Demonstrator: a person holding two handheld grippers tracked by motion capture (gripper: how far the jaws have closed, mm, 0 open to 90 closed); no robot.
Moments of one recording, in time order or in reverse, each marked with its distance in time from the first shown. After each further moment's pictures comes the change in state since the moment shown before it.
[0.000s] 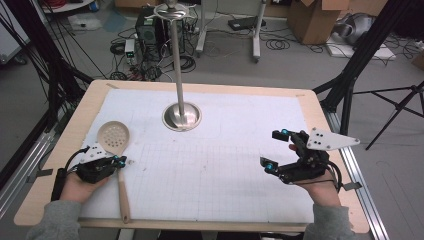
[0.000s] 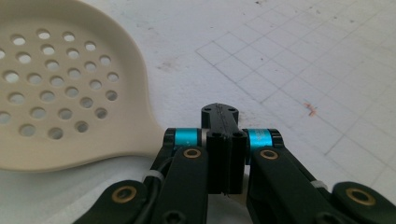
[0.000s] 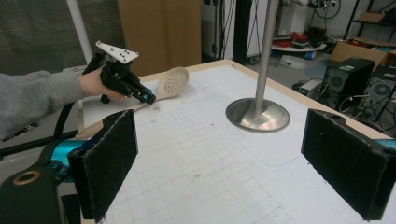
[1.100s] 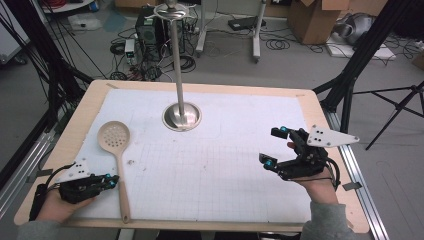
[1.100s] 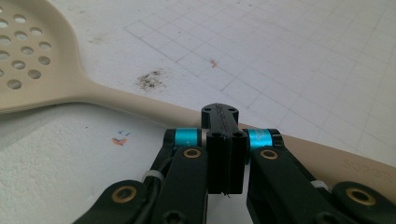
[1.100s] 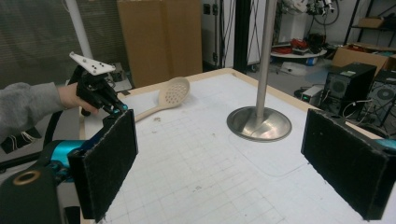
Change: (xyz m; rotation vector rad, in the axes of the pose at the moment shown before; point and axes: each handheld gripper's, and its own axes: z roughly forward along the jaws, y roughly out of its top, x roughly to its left) left arm -0.012 -0.026 -0.047 -0.020 -0.216 0.028; right arm -0.003 0.001 0.003 -0.039 0.004 0.026
